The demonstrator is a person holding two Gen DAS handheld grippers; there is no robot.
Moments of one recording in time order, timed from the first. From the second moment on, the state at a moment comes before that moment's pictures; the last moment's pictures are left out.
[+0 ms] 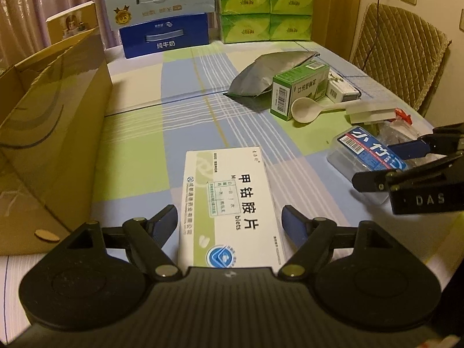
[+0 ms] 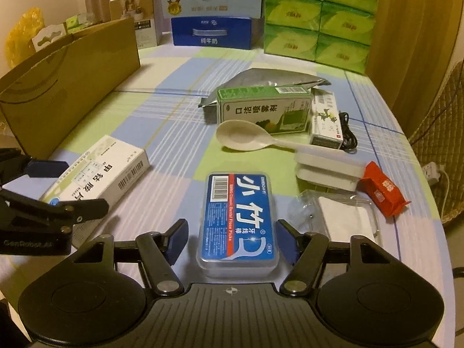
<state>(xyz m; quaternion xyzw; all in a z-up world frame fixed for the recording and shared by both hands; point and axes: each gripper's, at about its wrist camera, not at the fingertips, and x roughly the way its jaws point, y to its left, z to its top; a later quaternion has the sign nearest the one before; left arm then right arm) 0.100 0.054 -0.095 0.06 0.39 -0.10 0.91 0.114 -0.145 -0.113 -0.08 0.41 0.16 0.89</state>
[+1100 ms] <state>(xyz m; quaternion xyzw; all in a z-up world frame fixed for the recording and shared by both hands) 0.097 0.085 0.001 0.03 0.35 -0.10 0.93 0.109 -0.084 0.007 -0.03 0.33 0.20 0.92</state>
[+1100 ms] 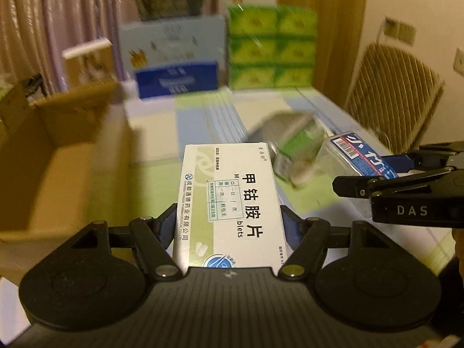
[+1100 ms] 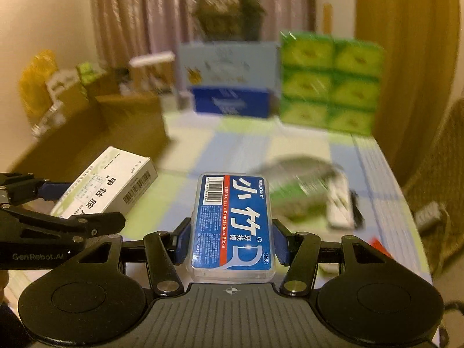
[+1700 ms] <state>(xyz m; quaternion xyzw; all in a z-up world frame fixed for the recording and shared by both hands) 0.116 0.292 0.038 0.05 0.35 0.02 0.93 0.165 0.123 0.016 -0.05 0.34 0.31 0.88</state>
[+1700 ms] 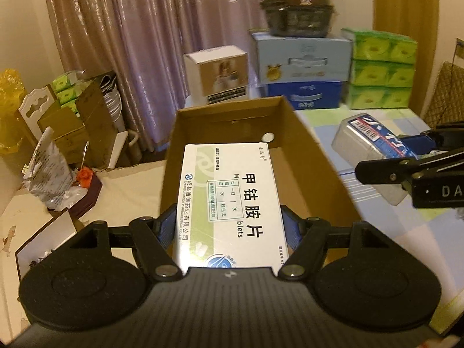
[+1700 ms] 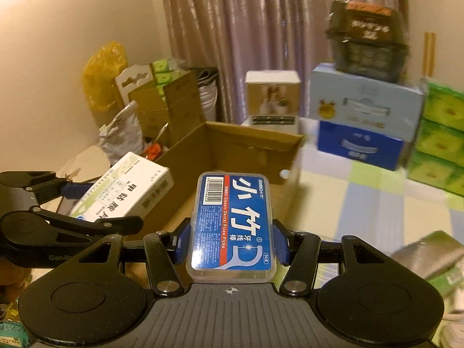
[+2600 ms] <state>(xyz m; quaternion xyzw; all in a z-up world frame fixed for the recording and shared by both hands) 0.124 0.326 0.011 0.04 0.34 0.03 0.94 0.188 0.142 -0.008 0.00 0.36 0.34 0.87</state>
